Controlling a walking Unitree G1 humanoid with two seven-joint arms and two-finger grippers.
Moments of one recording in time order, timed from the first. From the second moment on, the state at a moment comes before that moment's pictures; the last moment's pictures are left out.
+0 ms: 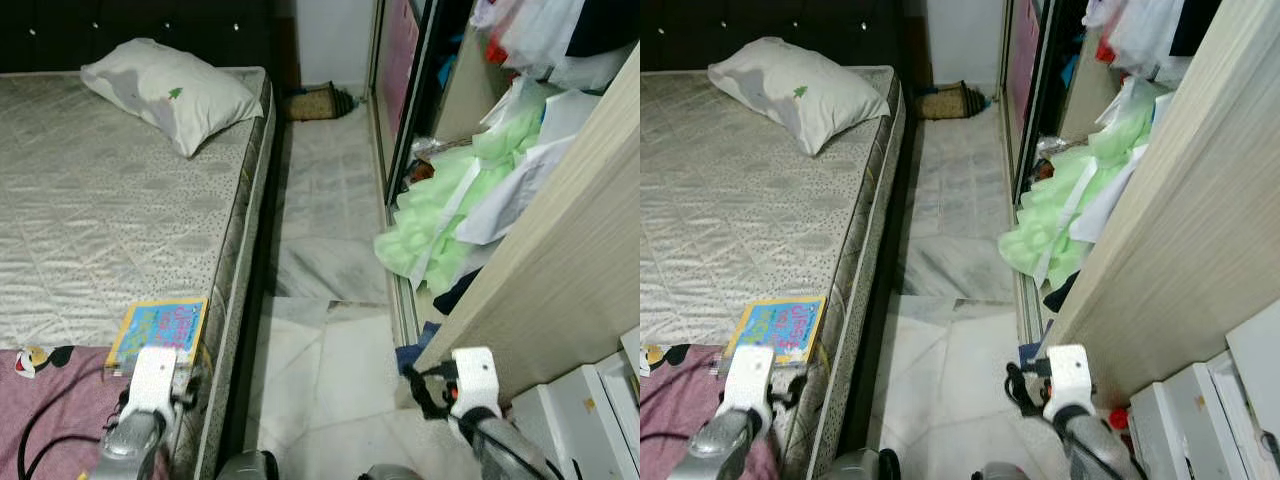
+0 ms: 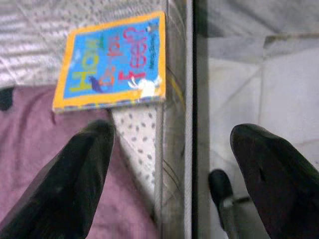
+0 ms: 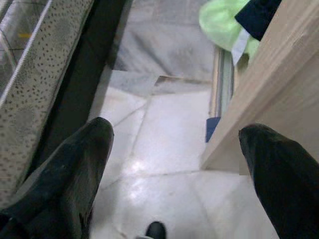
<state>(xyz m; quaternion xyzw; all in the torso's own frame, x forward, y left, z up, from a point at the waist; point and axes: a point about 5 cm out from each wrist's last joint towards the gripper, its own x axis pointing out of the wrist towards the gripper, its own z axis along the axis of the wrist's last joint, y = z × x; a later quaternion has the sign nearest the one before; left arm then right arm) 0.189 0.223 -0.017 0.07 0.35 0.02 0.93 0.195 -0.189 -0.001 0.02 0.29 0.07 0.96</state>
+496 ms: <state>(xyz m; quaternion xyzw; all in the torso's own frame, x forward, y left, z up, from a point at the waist) 0.204 0.213 -0.038 0.04 0.35 -0.03 0.93 0.203 -0.190 -0.013 0.05 0.32 0.05 0.95</state>
